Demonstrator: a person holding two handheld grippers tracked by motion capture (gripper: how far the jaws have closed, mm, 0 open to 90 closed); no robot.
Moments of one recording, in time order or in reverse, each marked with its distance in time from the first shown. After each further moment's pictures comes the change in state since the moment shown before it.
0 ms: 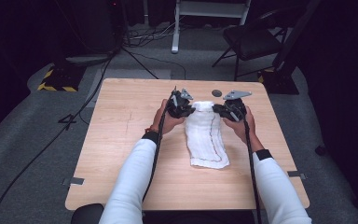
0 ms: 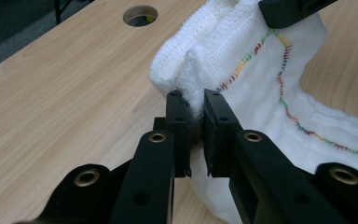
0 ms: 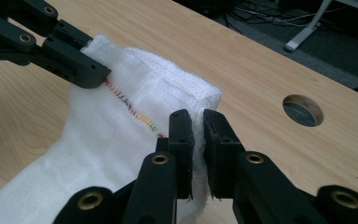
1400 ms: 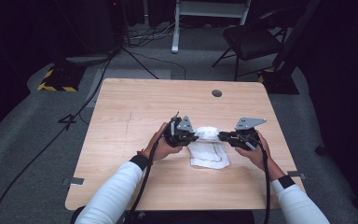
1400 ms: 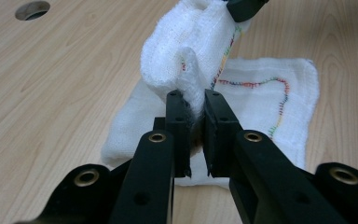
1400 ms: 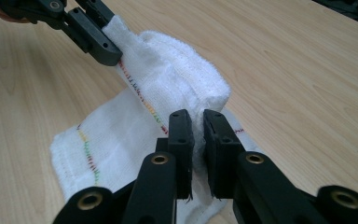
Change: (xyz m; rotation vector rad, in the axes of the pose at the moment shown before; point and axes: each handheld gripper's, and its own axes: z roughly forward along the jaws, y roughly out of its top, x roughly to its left) left arm -0.080 -0.048 -0.041 -0.010 -0.167 0.180; right arm 0.040 -0.063 -0.066 -0.002 0.229 -0.107
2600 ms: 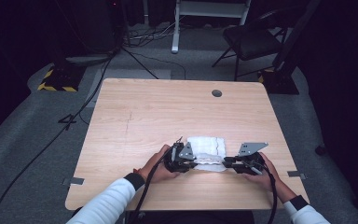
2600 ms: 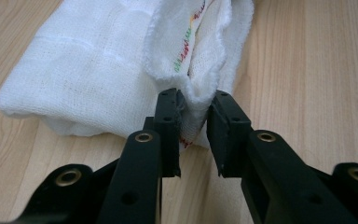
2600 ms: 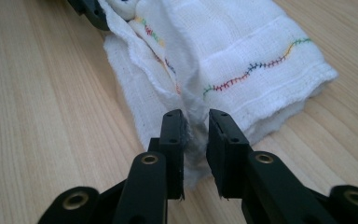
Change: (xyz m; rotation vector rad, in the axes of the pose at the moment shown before) left arm -0.056 -0.039 0.005 0.104 -0.075 0.092; right arm 0.041 -0.058 -0.014 0.134 0.087 -0.034
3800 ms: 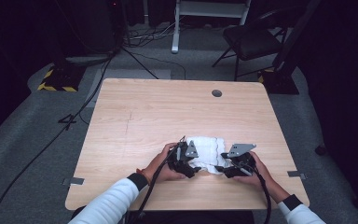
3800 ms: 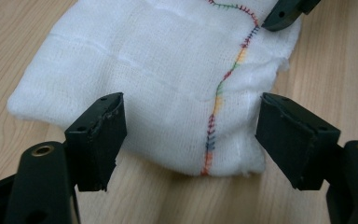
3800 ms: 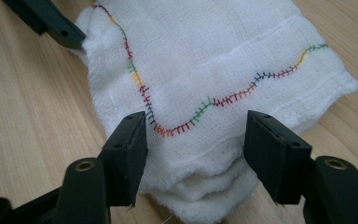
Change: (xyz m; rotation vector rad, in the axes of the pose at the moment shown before) left arm -0.003 0.007 0.008 0.040 0.092 -0.065; right arm 0.013 0.010 0.023 0.048 -0.083 -0.014
